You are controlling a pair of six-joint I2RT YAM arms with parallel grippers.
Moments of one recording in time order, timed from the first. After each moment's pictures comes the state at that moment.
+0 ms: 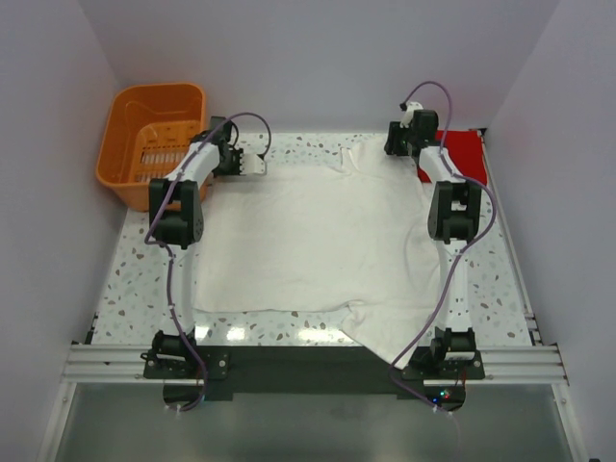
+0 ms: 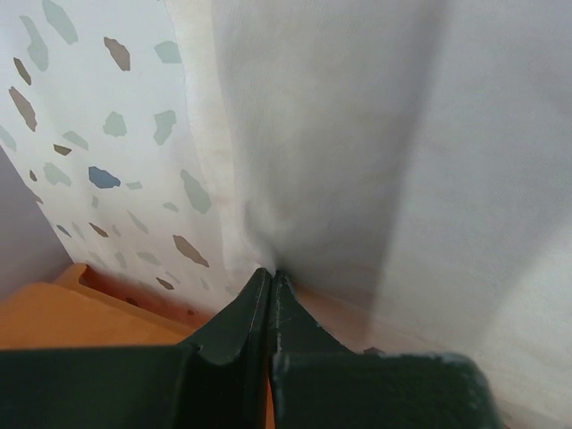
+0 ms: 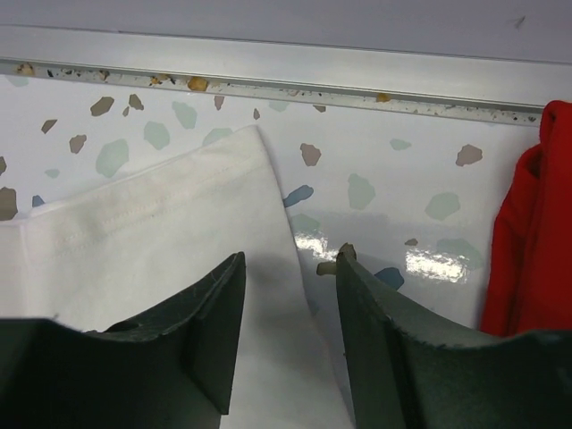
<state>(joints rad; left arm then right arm) -0.09 2.45 2.08 -0.73 0.05 1.46 0.01 2.64 2.27 -0.23 -0.20 0.05</state>
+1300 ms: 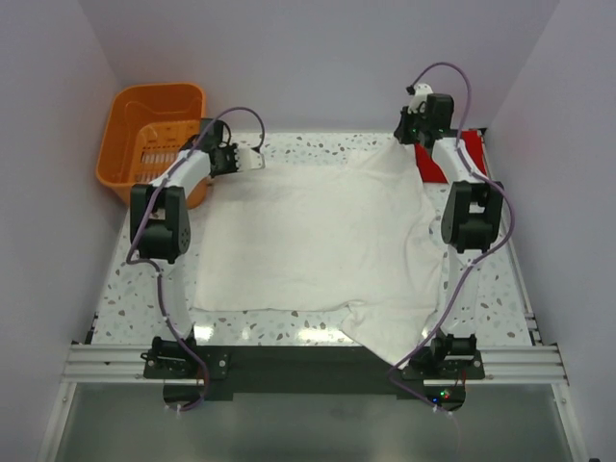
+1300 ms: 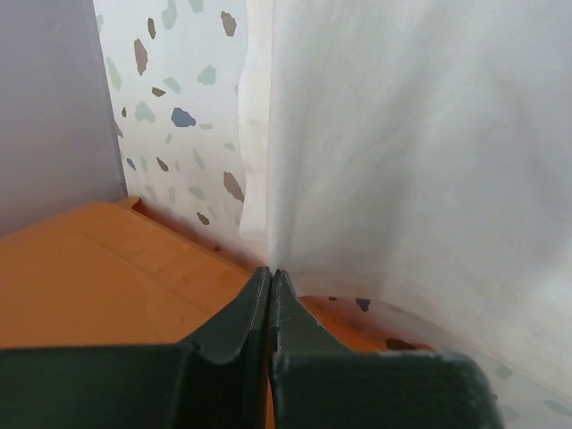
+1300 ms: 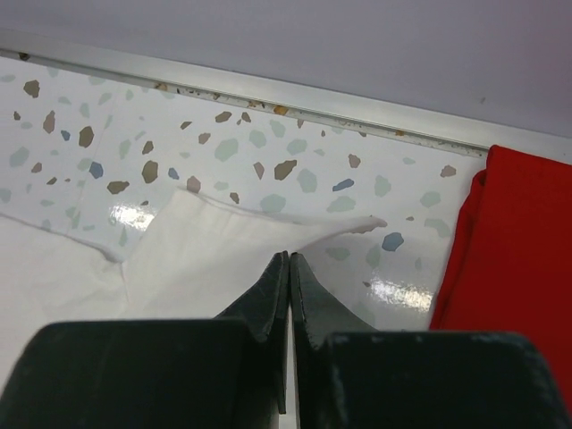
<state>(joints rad) -0.09 2.18 1.73 -0.47 0.09 1.34 0.00 2.34 2.04 -0.23 -0.28 -0.02</state>
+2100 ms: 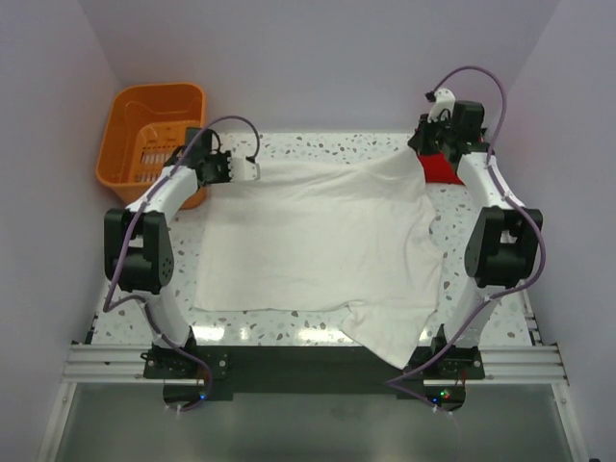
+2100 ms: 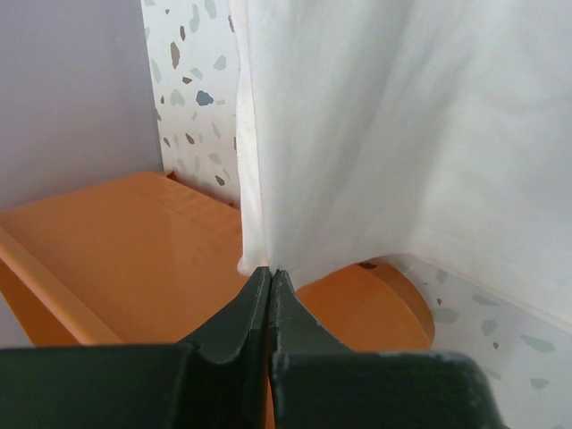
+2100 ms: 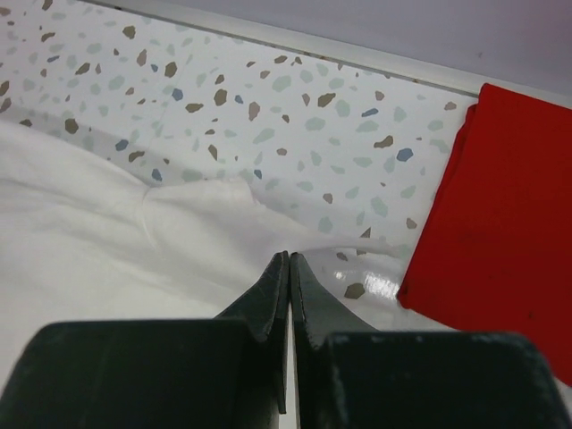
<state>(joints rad) -0.09 1.87 1.43 -0.40 0.14 1.39 -0.06 1.92 1.64 -0.24 -0.41 -0.07</state>
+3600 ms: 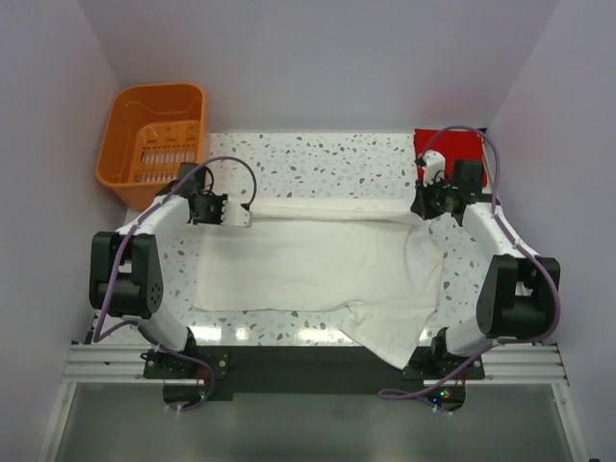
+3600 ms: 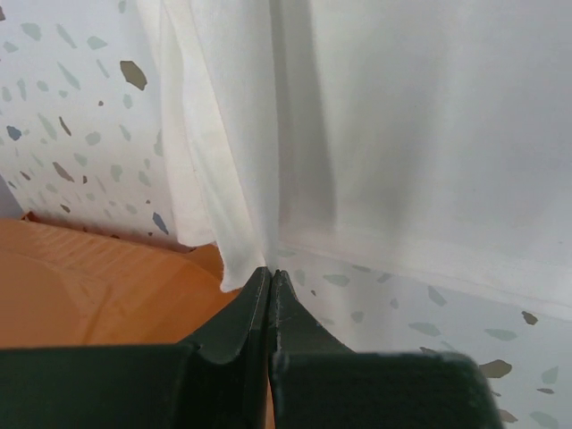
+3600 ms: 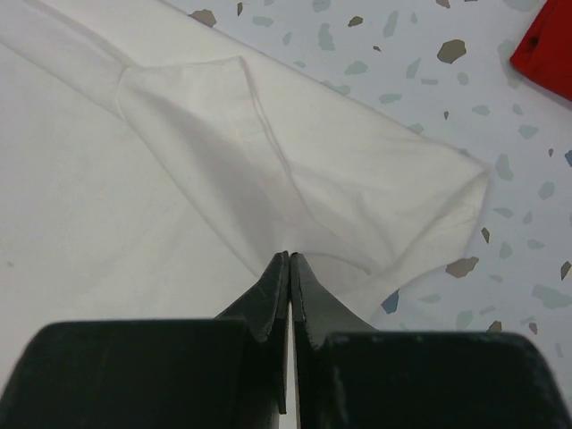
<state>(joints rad) -0.05 1.65 1.06 -0.48 0.21 1.60 -0.07 1.51 1.04 -0.36 -0.43 -0.33</state>
